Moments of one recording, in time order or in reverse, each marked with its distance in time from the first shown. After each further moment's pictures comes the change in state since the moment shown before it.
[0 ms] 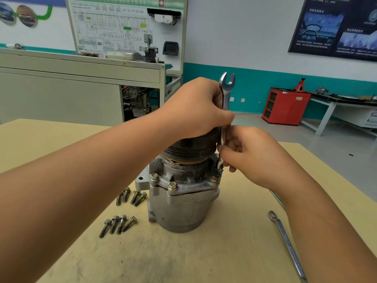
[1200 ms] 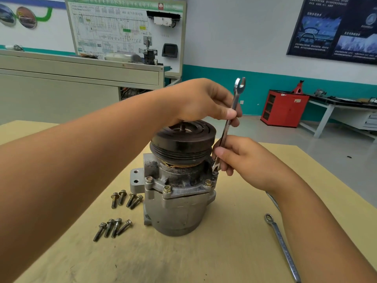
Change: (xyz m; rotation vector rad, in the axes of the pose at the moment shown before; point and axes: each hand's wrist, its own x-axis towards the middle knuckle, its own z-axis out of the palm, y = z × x) left_hand 0.024 0.002 -0.011 -0.192 -0.408 -0.005; right_hand 0.003 0.021 0.006 0.328 -0.152 0.050
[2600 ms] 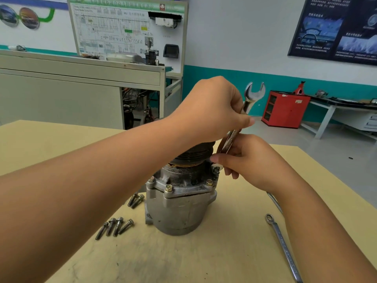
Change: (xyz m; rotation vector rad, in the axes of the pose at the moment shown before) left_hand -0.013 0.021 0.032 0.292 0.420 0.042; right_hand -0.001 -0.002 -0.002 -0.094 0.094 -0.042
